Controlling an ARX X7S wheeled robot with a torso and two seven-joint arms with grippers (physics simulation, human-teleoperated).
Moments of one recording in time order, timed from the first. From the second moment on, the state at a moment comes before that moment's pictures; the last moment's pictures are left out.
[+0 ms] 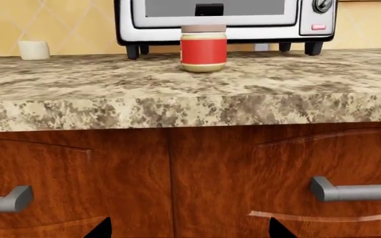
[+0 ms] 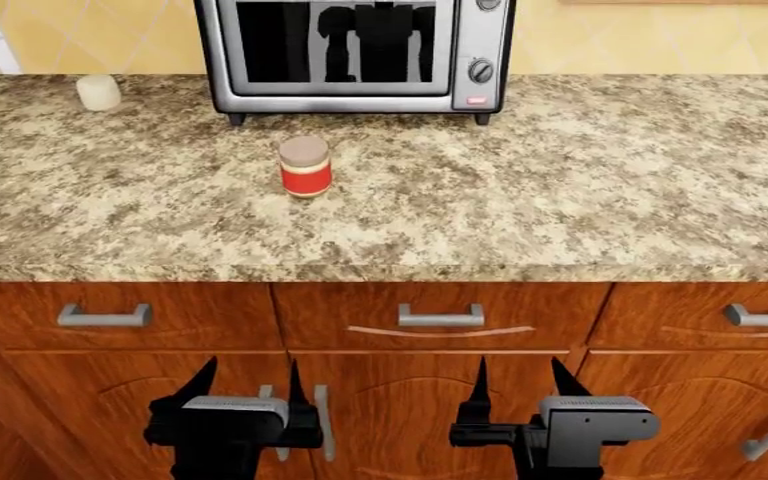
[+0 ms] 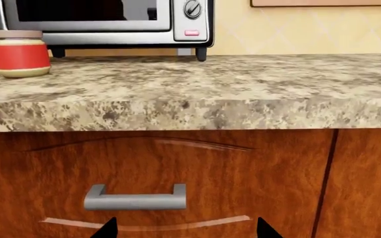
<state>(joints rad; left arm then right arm) 0.00 -0.08 0.10 0.00 -0.06 0.00 -0.08 0.00 0.08 -0.09 0.00 0.09 -0.02 0.10</state>
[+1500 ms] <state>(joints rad) -0.05 -0.20 0.14 0.46 -0.15 -0.42 -0.22 0.07 0.17 -0.11 -0.46 0.25 0.38 0.26</state>
